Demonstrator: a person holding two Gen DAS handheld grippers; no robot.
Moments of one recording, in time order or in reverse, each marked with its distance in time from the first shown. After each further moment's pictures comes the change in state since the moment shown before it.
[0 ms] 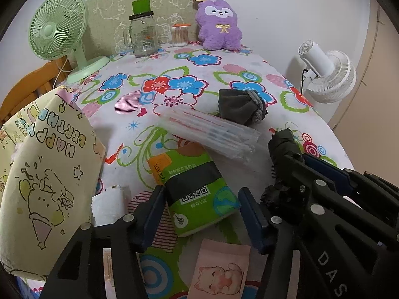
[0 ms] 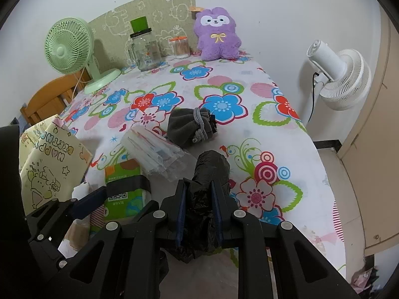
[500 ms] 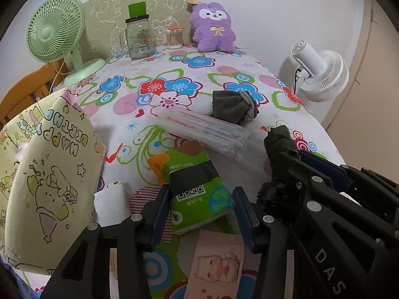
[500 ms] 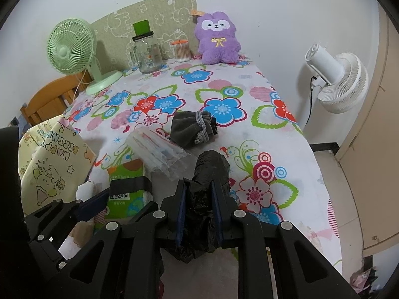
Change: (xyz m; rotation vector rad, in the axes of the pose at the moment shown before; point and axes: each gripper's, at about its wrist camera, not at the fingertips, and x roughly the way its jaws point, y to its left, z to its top) left arm -0.012 0.000 -0.005 0.017 -0.010 -0.026; right arm -0.011 0.004 -0.003 -0.008 -0.018 -0.009
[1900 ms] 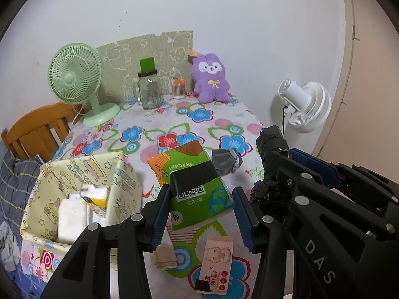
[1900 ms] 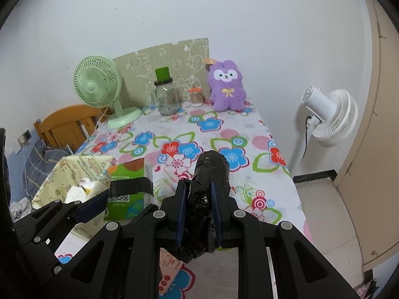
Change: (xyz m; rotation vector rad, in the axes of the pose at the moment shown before) left arm -0.107 0.008 0.018 0.034 -0.204 0.005; right arm -0.101 0.030 0.023 -0.028 -0.195 0.022
